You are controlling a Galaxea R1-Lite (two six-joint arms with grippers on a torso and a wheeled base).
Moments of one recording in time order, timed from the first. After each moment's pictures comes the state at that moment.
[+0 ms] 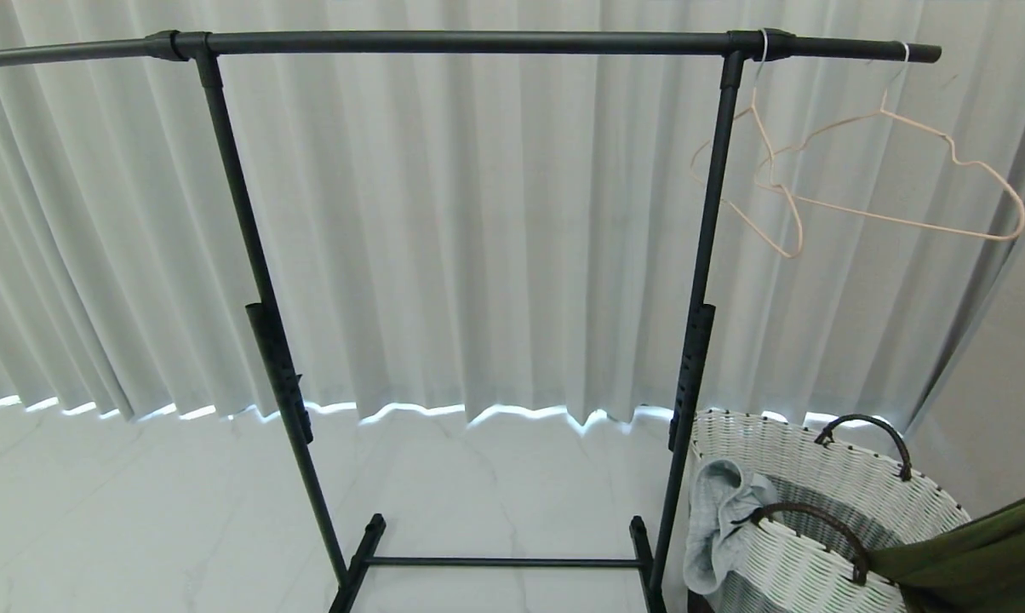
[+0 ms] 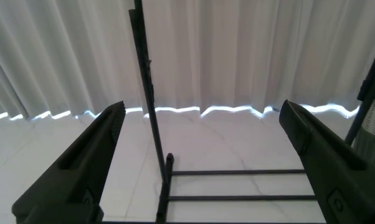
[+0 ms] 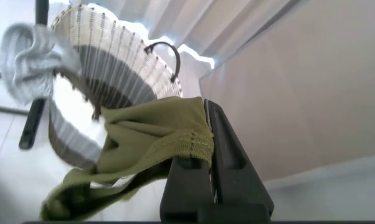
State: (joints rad) left arm 0.00 0.00 0.00 0.00 -0.04 0.10; right arm -0.04 0.80 -0.80 0.35 -0.14 -0.48
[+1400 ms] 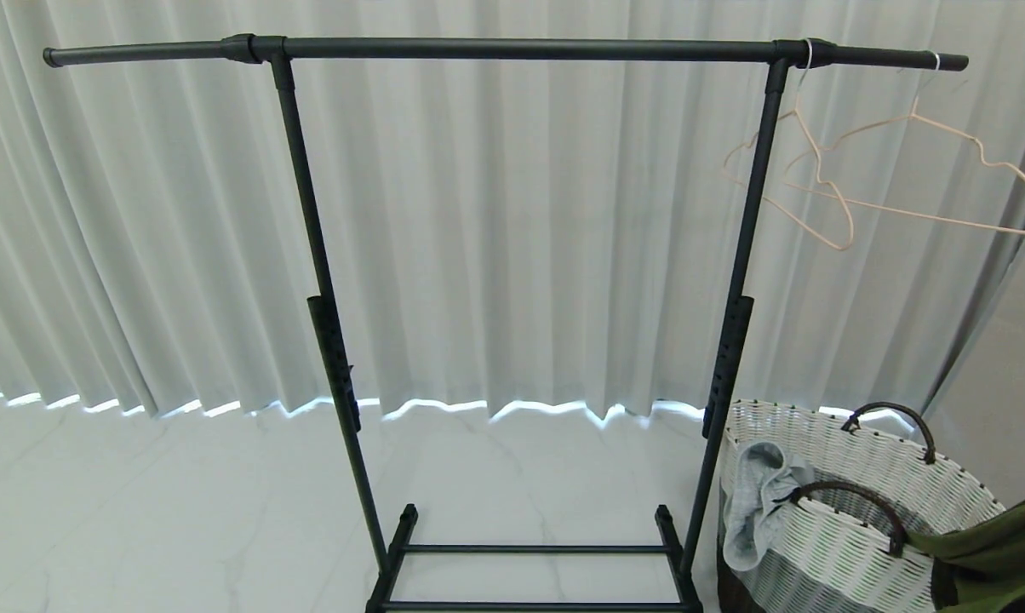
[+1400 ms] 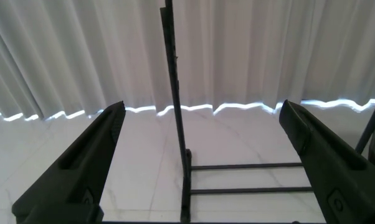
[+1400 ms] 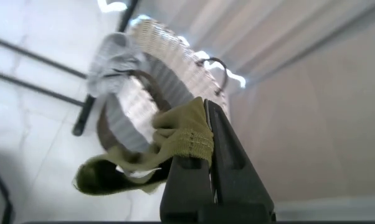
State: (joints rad) left arm 0.00 0.00 0.00 0.00 -0.04 0.12; right arm 0.12 0.81 -0.79 0.38 -0.12 -0.48
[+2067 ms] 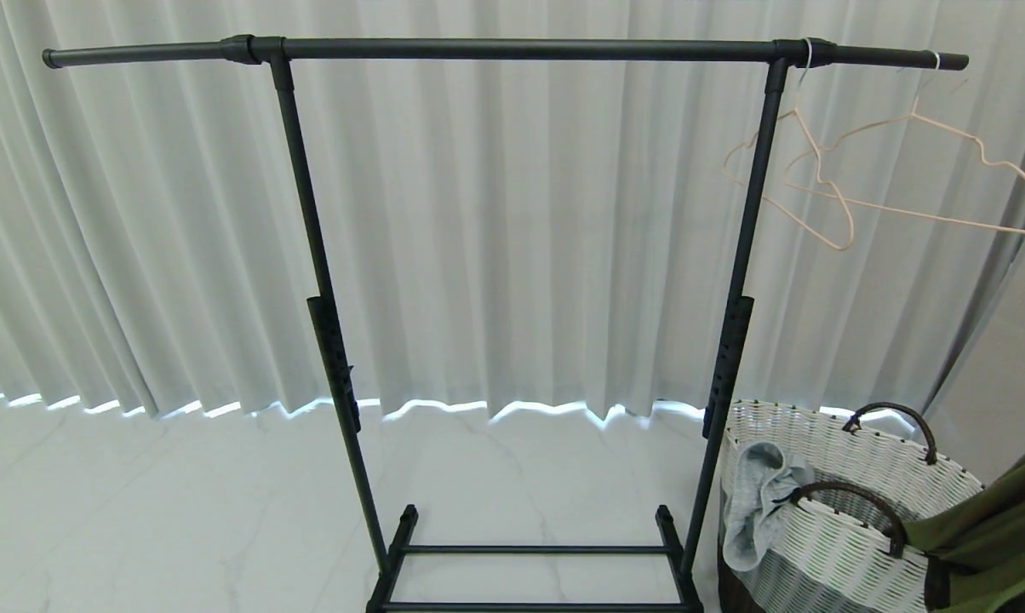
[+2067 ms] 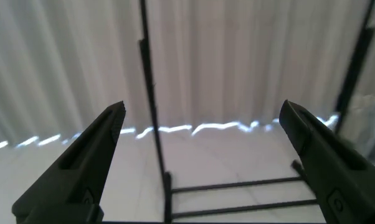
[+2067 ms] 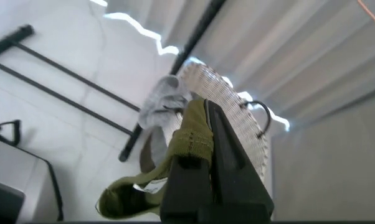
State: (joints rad) left arm -0.01 0.03 -0.10 -0.02 -0.13 0.07; right arm 0.16 0.83 -0.86 0.39 0.11 -0.42
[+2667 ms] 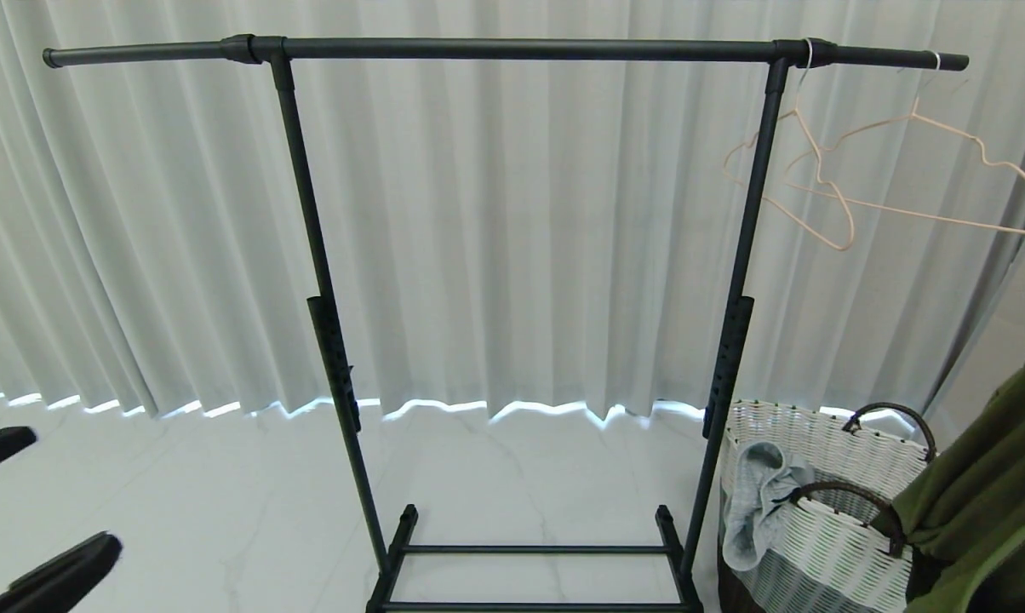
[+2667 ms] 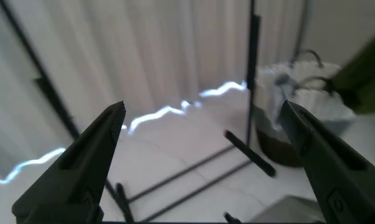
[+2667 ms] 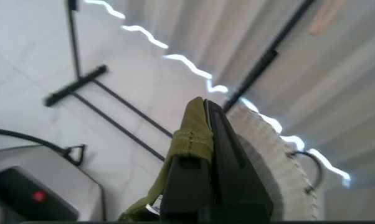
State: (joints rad) left arm -0.18 0.63 -0.52 -0.02 -0.39 0.13; right arm 0.28 0.95 -1.02 0.38 0.27 -0.30
